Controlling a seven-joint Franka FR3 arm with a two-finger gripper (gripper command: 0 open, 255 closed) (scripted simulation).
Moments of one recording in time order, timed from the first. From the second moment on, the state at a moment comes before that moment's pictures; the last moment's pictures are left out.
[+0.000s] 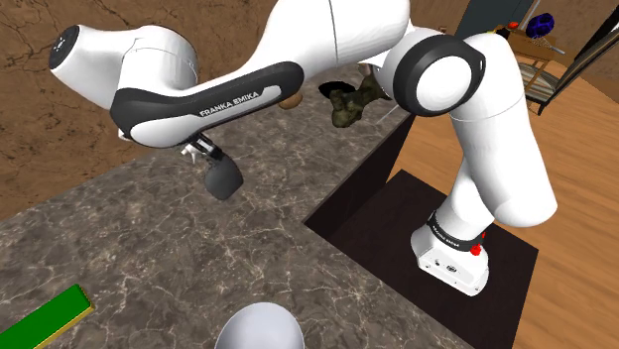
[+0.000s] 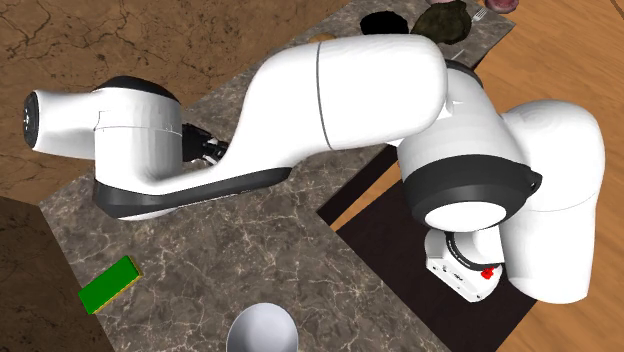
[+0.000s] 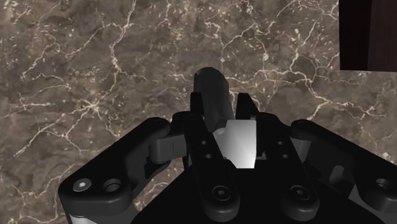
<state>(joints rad) 0.59 0.70 0.27 -1.16 -0.57 1.47 -0.80</state>
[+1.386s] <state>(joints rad) 0.54 0.64 0.25 -1.06 -0.58 1.35 -0.94</state>
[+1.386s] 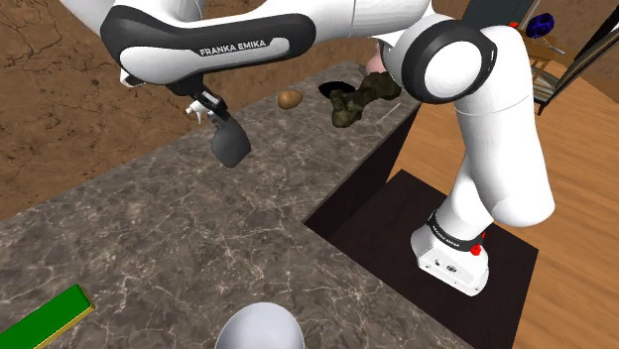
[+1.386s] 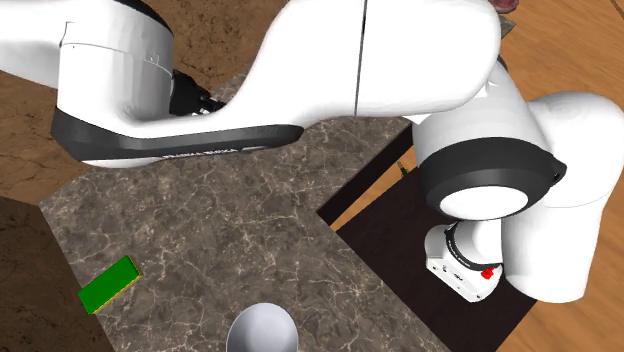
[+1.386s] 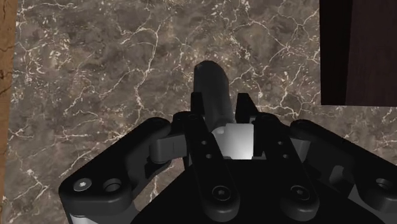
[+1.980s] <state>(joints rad) 0.40 0.59 0.21 -1.13 -0.60 1.45 -1.08</state>
